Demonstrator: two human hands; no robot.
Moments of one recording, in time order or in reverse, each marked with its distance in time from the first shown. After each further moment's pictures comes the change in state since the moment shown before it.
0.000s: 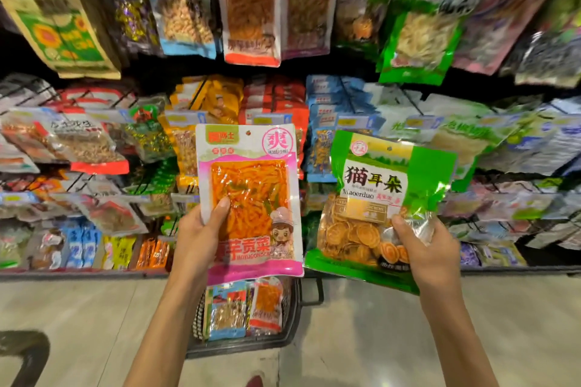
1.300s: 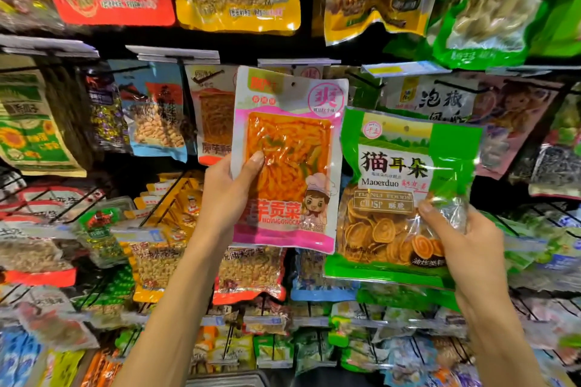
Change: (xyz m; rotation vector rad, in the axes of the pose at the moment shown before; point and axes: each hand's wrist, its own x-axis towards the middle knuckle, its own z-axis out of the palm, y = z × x) left_hand 0.191 0.173 0.168 -0.094 -0.071 0.455; right_hand 0.234 -0.105 0.020 0.203 -0.038 -0.240
